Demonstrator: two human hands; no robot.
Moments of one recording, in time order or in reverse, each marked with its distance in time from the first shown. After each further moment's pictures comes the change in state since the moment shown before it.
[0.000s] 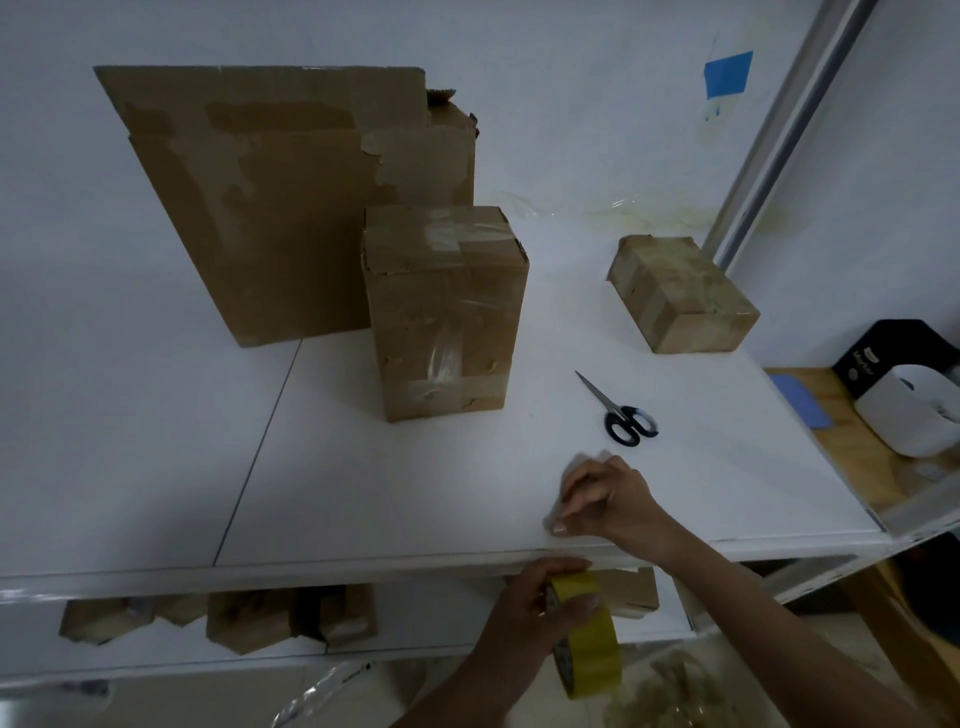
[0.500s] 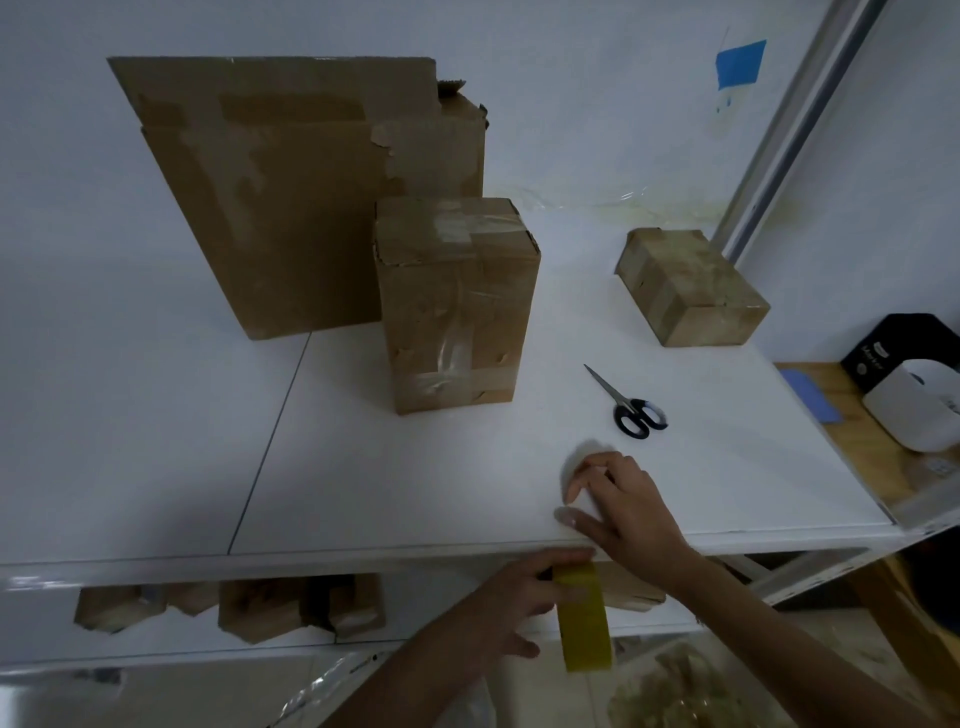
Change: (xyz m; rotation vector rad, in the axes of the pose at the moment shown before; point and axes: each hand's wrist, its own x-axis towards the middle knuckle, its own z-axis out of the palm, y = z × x) left_hand 0.001 0.033 -0.025 0.203 -0.154 -0.276; right_hand -0.022 -0.003 0.012 -0.386 0.128 -0.145
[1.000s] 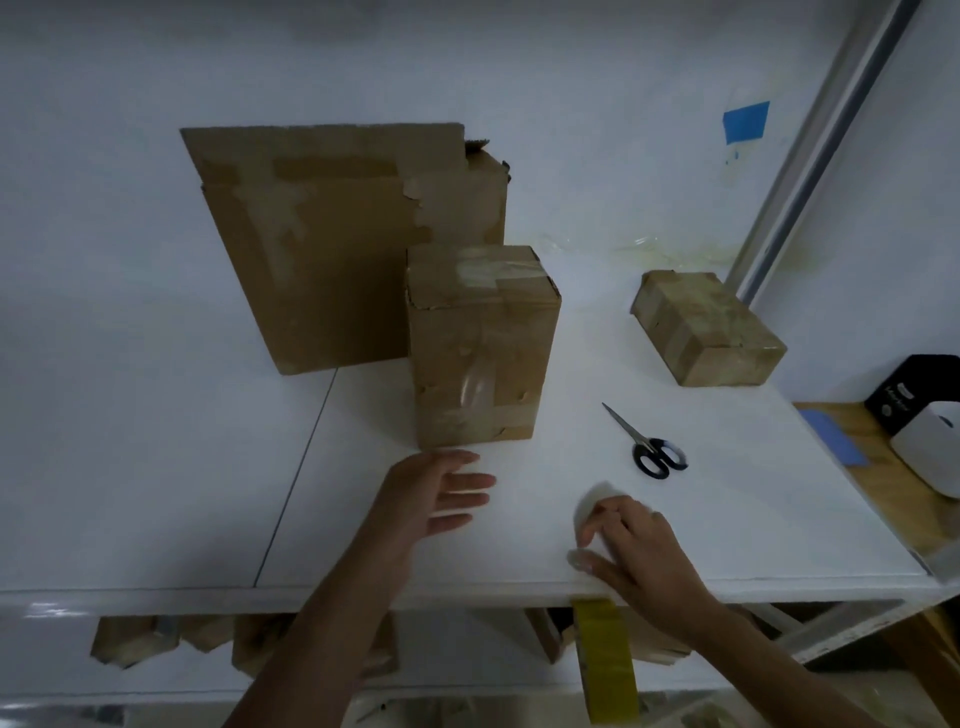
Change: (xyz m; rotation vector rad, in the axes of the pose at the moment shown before) left_hand -0.054 0.078 -0.090 -0.158 0.467 0.317; right_hand 0.000 -0.017 -0.005 -0.081 -0.025 -0.021
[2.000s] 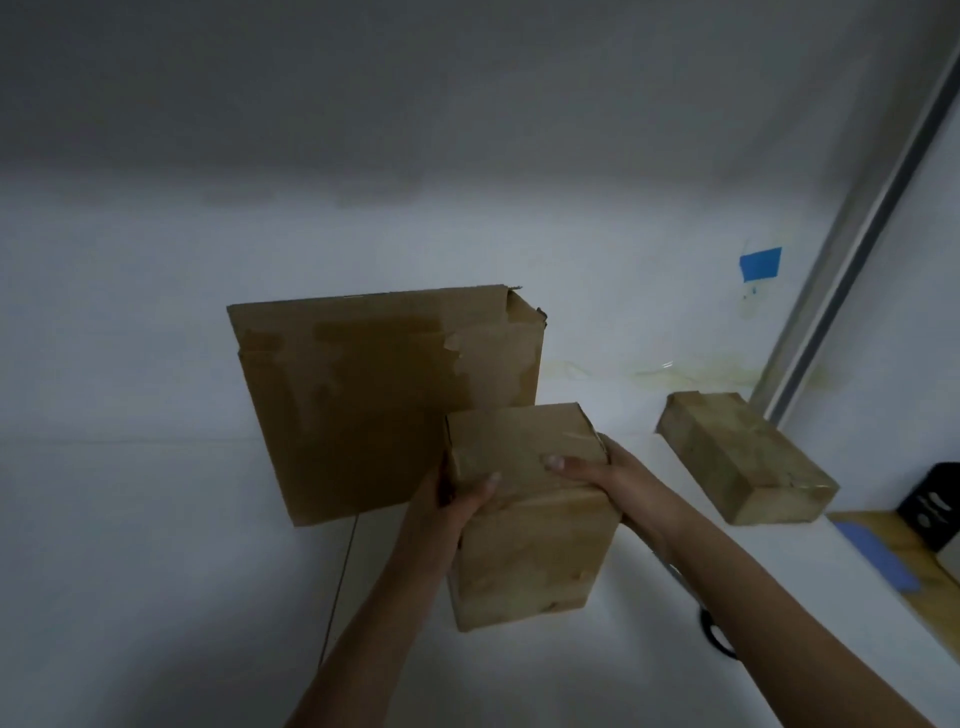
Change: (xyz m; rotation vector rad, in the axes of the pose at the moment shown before) left_hand 0.086 0.112 -0.041 -0.049 -0.019 0.304; right_hand 0.250 -0.083 -0.109 1.034 -0.110 0.567
